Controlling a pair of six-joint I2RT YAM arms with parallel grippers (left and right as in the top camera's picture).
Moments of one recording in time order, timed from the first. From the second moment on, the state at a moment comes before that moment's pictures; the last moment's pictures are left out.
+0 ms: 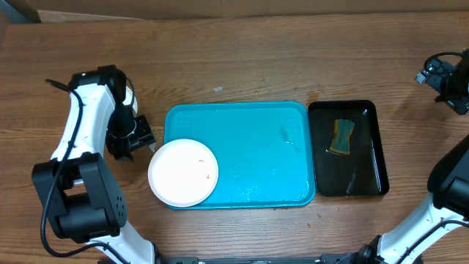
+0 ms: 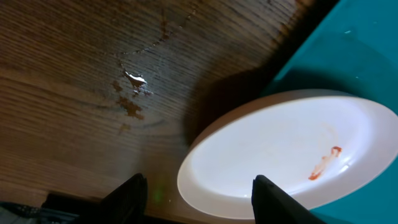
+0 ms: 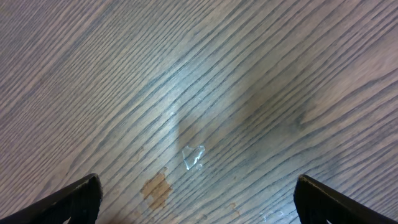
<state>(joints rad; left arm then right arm) 0.16 1.86 1.44 -1.38 0.04 -0.31 -0.47 2.05 1.75 -0.90 -0.02 0.28</state>
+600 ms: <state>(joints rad) 0.16 1.86 1.22 -1.27 0.09 -0.32 -0.47 2.05 1.75 -0.90 -0.02 0.28</state>
